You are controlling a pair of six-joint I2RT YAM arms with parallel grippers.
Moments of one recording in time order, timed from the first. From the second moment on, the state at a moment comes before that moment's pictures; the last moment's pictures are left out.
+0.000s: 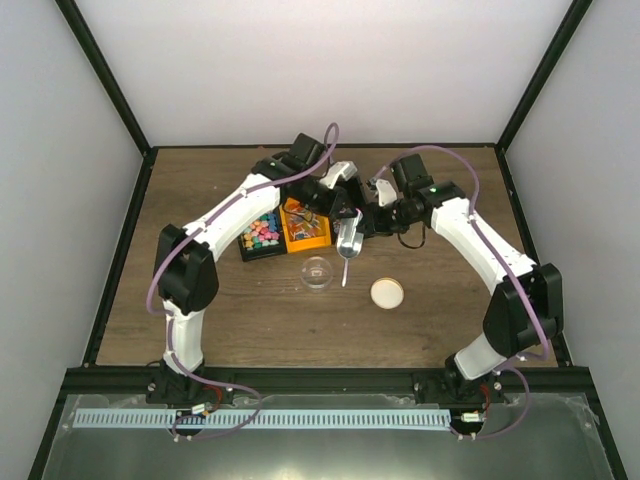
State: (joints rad) left arm -0.60 2.00 1.86 -0.81 0.66 -0.20; right arm 0.39 1.55 1.34 -0.83 -0.51 0.25
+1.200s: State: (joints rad) left arm -0.57 2.03 1.71 -0.20 0.63 -0.73; right arm 0.20 1.14 1.13 -0.49 -0.34 0.47
